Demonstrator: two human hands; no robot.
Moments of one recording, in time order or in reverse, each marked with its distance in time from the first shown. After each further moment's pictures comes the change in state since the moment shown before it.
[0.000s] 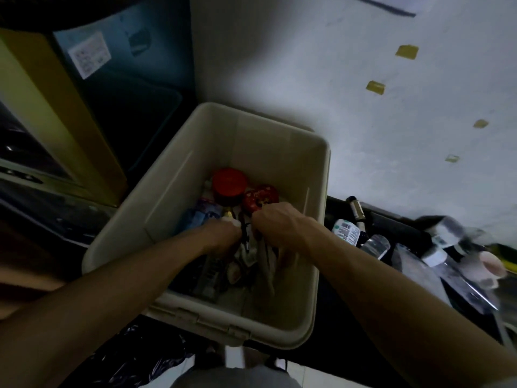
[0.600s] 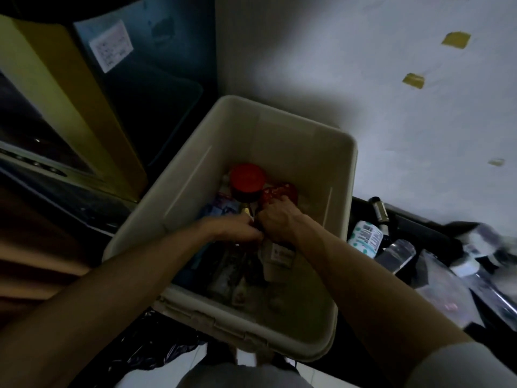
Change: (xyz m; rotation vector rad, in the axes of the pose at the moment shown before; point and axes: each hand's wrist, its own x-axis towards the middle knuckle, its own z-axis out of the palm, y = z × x) left_hand -0.024 -0.021 -0.008 -0.966 -0.029 0.070; right_hand 0.077 0.000 0.035 -0.177 0.068 -0.033
